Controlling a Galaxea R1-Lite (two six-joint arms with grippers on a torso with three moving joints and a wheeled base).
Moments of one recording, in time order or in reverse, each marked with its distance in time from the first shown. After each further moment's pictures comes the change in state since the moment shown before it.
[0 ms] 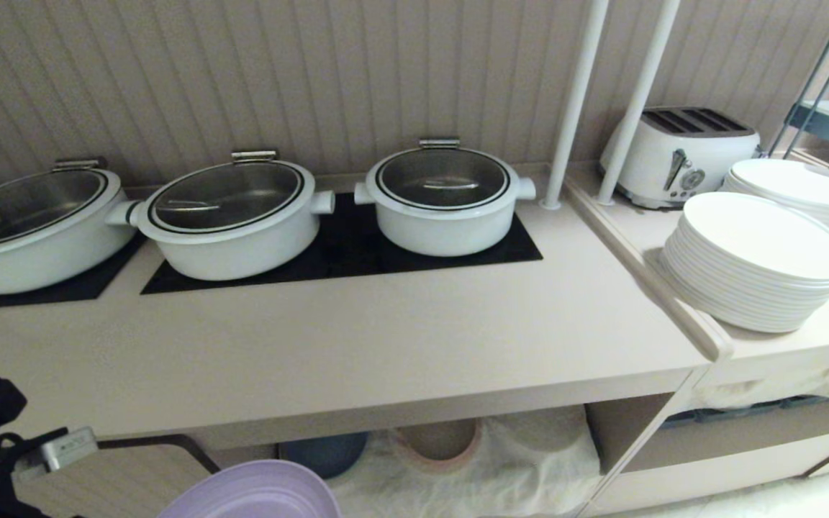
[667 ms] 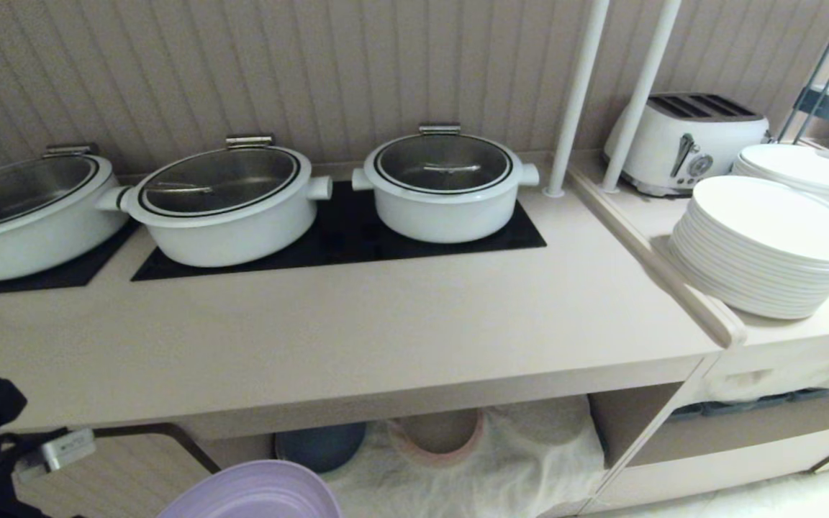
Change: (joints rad) left arm 0.000 0.000 0.001 0.000 0.000 -0.001; right arm 0.000 0.000 0.000 0.000 0.000 0.000
